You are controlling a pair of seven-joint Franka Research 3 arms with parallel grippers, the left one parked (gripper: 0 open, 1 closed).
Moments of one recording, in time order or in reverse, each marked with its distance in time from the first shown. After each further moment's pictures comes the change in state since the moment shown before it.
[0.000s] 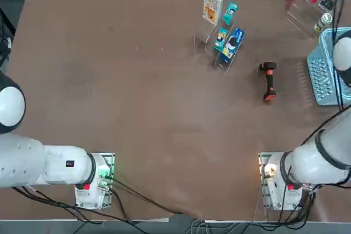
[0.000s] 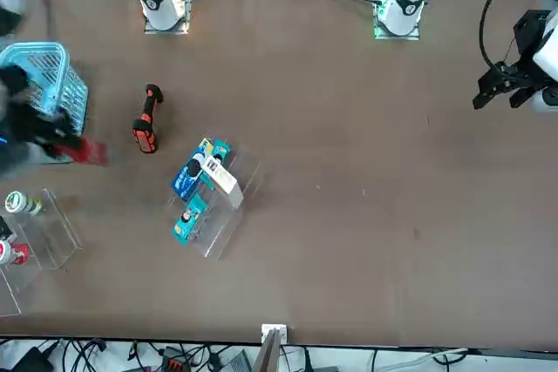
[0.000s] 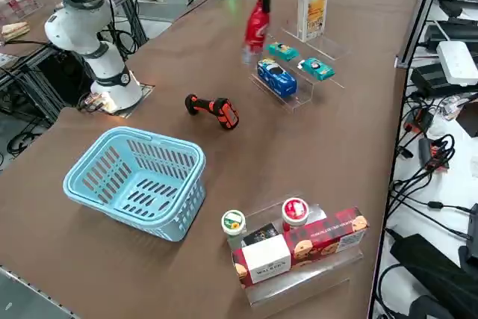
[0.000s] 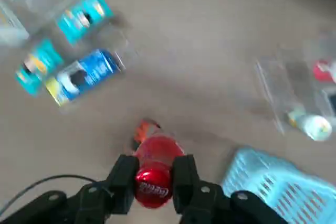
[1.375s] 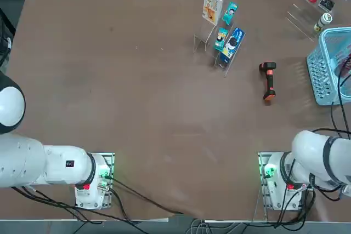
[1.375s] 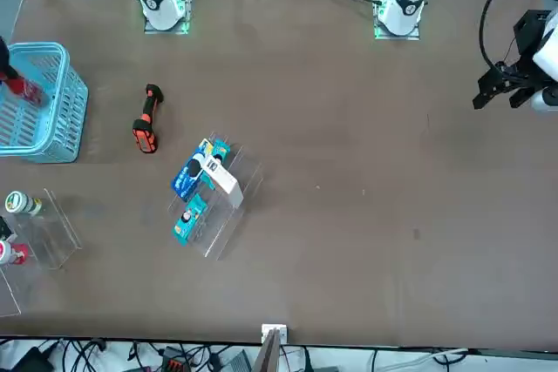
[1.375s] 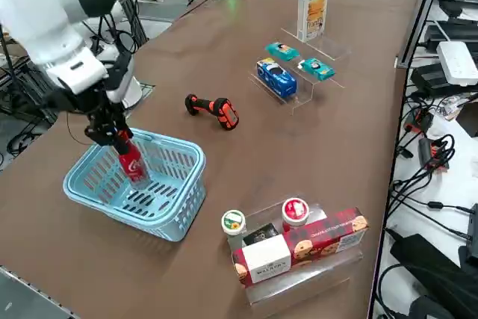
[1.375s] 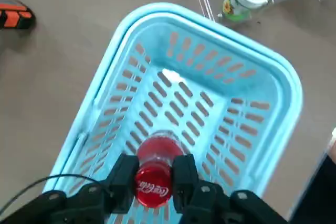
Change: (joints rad) arm -0.489 -0.428 -0.189 -1.134 0.102 0.886 -0.832
